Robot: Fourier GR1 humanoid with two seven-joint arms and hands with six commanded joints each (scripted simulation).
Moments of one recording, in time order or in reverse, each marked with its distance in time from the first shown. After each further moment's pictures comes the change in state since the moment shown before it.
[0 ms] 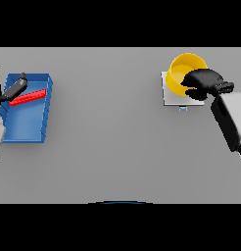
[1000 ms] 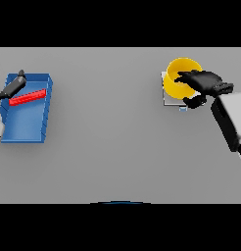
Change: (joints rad) left arm -0.022 0.004 0.005 0.016 -0.005 0.003 0.011; right arm -0.004 -0.001 0.023 0.024 0.023 0.029 -0.013
